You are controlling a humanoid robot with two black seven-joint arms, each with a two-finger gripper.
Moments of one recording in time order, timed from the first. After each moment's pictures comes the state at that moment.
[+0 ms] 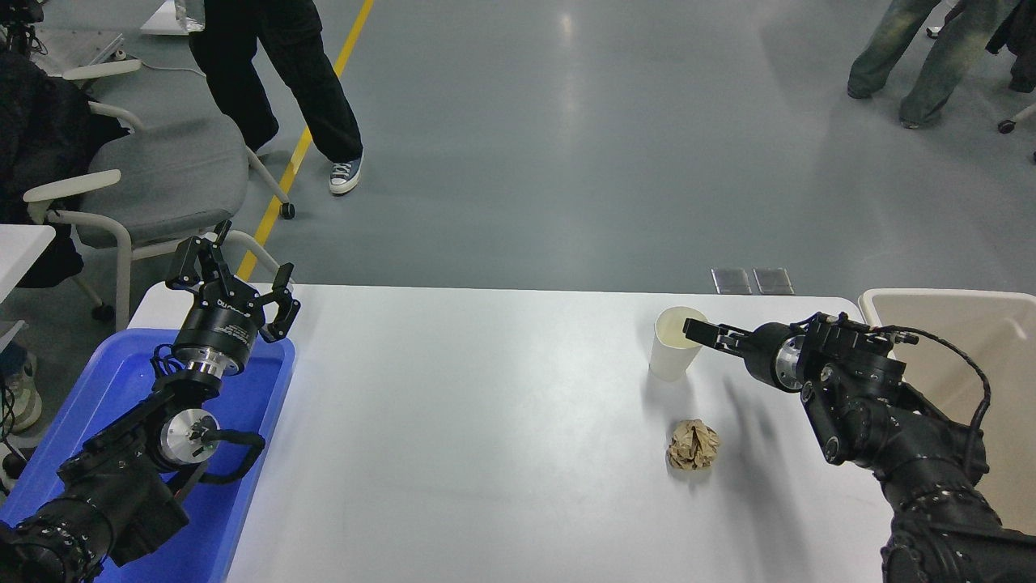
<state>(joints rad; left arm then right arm) -0.59 0.30 -0.87 -0.45 0.19 -0.49 -0.64 0.73 0.00 -1.34 -0.38 0.21 0.28 0.43</state>
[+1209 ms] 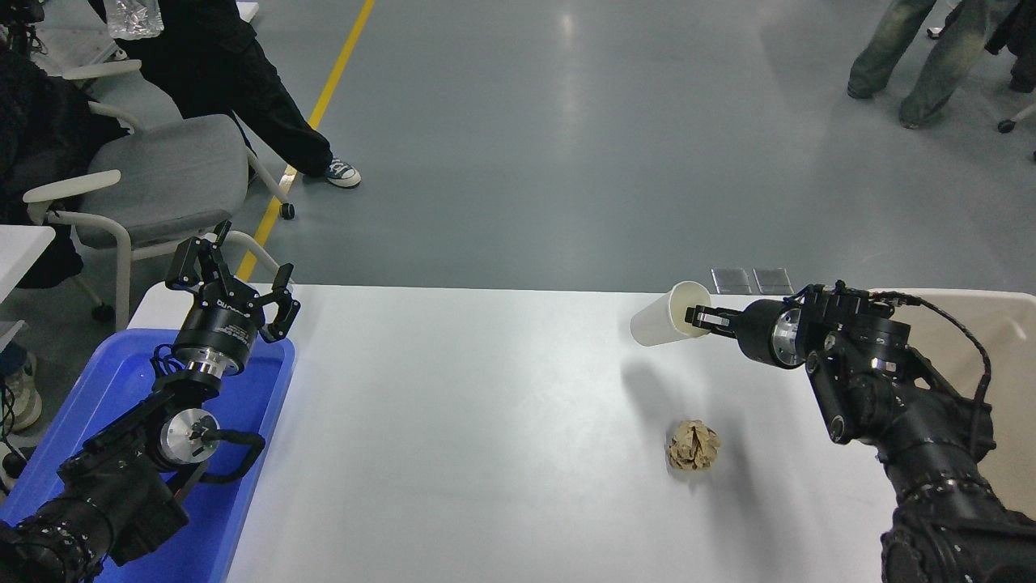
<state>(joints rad) -0.59 0.30 -0.87 -0.45 0.19 -0.49 -0.64 0.73 0.00 -1.34 -0.68 0.20 0.64 0.50</state>
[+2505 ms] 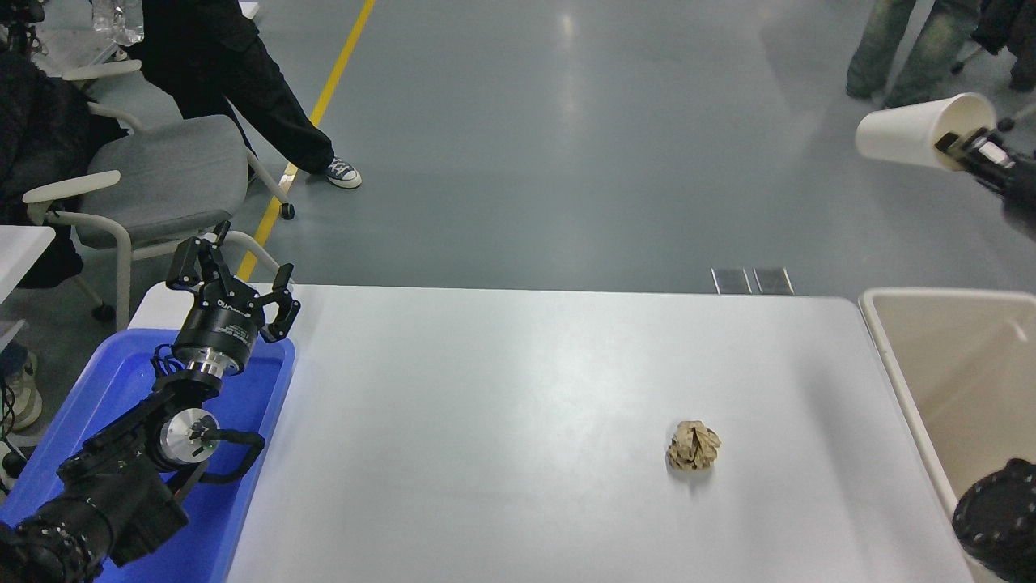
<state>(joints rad) -0.59 0.30 -0.87 -0.45 0.19 -0.49 -0.64 0.83 -0.24 -0.42 -0.89 0.07 0.79 0.39</state>
